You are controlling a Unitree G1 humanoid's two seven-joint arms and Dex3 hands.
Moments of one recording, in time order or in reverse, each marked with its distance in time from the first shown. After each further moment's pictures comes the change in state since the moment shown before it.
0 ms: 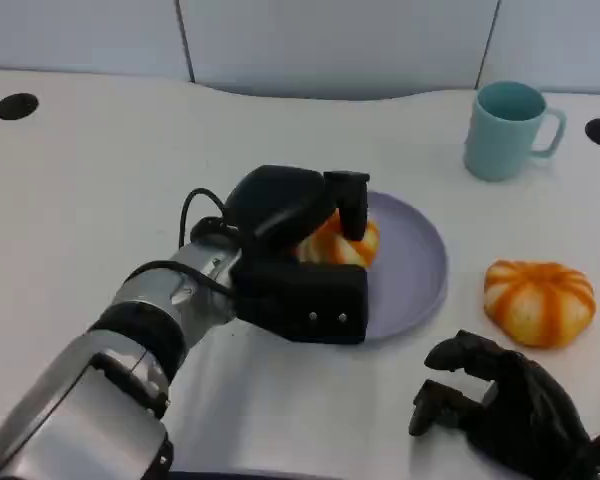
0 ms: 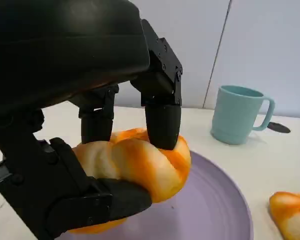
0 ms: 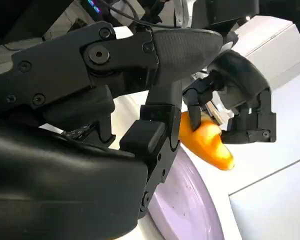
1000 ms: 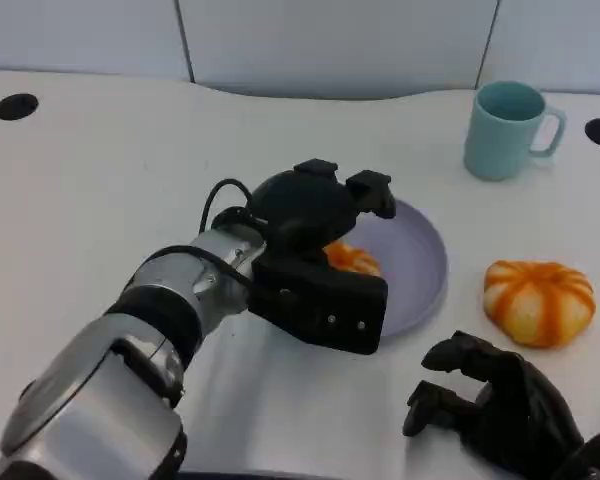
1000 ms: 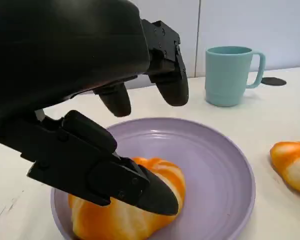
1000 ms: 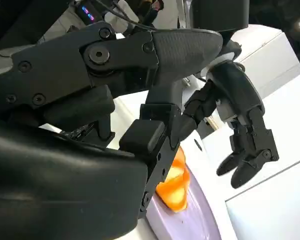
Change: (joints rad) left arm -0.051 -0.019 -0.070 0.013 0.044 0.037 -0.125; right arm -0.014 0.014 -0.004 0.034 0.013 -0.026 0.026
